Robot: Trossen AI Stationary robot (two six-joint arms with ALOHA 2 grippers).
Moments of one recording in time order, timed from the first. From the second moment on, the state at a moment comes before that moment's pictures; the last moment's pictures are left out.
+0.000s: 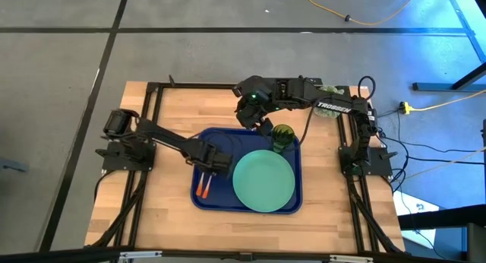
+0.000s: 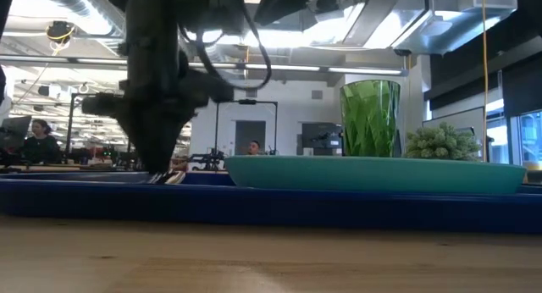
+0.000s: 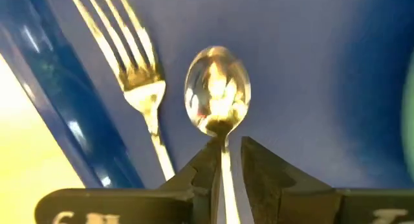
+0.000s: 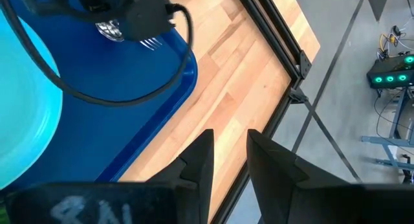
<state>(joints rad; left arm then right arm) -0.16 1.74 1.08 -0.75 -0.06 -1.40 -0.13 1.90 2.08 -1.01 0.05 -0.98</state>
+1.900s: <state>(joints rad) 0.04 1.29 1.08 -0.82 0.01 -0.41 0.17 1.63 1.09 -1.14 -0.31 0.54</state>
